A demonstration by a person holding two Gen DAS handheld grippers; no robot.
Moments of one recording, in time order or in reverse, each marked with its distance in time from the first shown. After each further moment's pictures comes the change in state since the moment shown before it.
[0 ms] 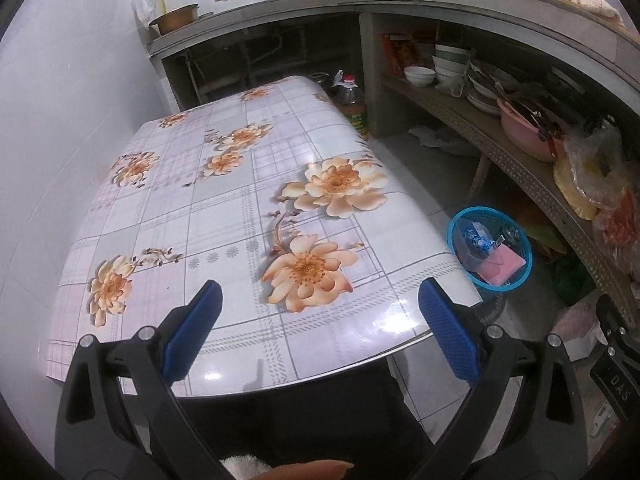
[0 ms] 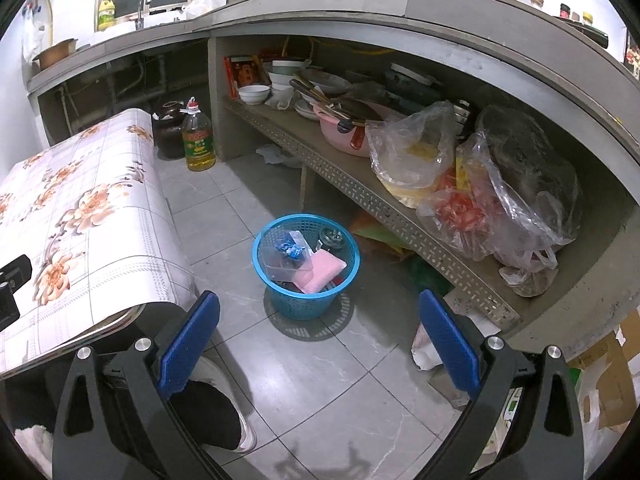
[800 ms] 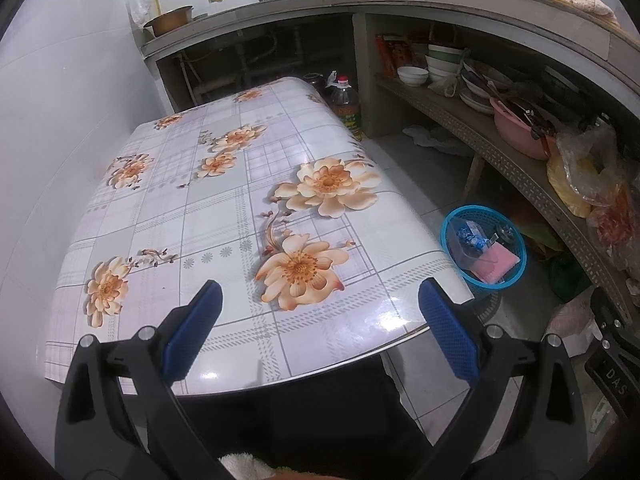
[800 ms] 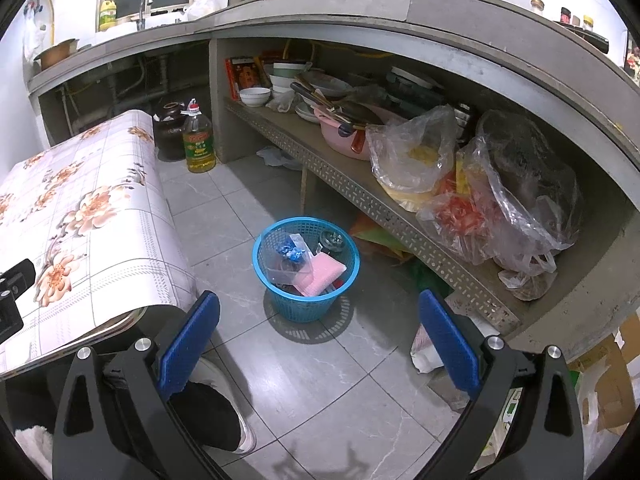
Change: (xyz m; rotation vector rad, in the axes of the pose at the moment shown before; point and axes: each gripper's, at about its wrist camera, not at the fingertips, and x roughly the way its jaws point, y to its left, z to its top) left arm -0.003 -0.004 -0.001 0.010 0.000 -0.016; right arm -0.001 0.001 0.003 -0.004 -0.007 0.000
